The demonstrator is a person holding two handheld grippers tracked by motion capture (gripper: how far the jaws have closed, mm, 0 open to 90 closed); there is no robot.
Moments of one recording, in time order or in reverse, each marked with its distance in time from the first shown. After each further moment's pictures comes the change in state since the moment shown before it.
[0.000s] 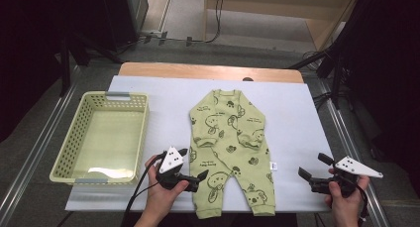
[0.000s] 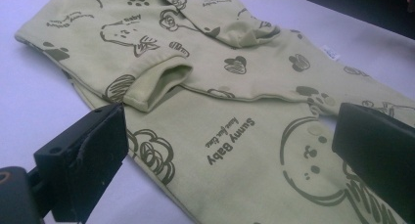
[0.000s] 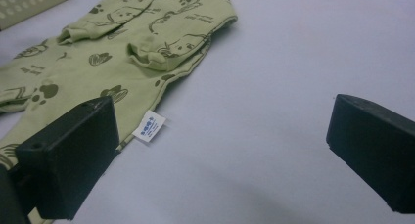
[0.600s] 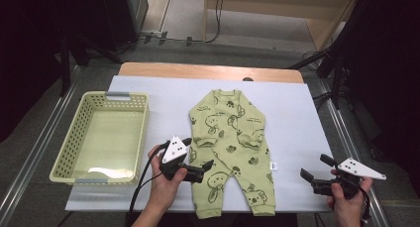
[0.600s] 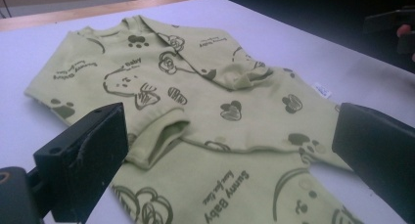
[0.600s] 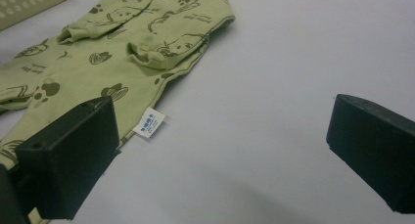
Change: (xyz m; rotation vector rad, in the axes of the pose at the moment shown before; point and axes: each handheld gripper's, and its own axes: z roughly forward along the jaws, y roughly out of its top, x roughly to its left) left arm -0.003 0.040 0.007 -0.041 -0.004 0.019; right arm 0.002 0.000 -0.006 0.001 -0.012 -0.003
